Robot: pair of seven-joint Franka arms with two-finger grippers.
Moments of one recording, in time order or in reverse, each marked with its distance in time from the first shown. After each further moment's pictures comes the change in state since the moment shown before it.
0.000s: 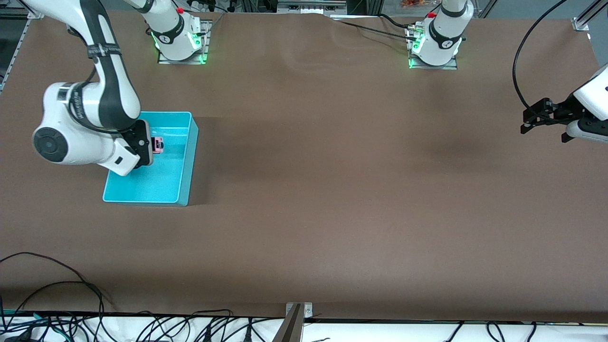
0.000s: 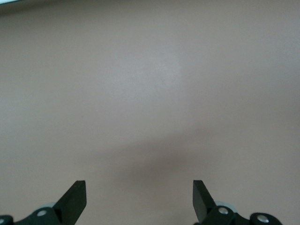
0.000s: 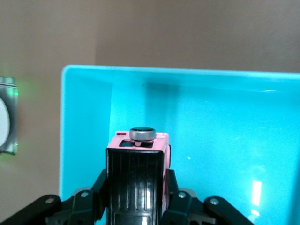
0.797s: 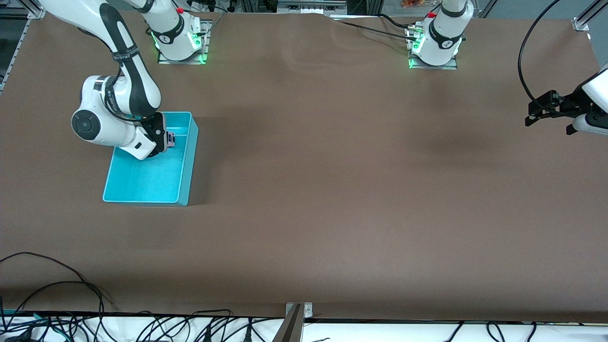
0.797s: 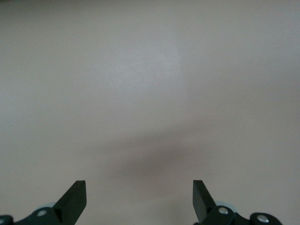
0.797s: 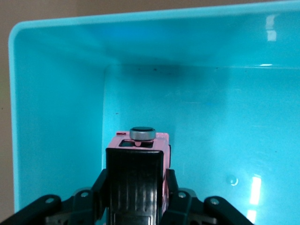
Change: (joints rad) left arm 0.002 0.000 0.004 0.042 0.000 -0.082 0.000; right arm 0.000 -0.044 0.000 -0.306 0.000 0.321 -0.002
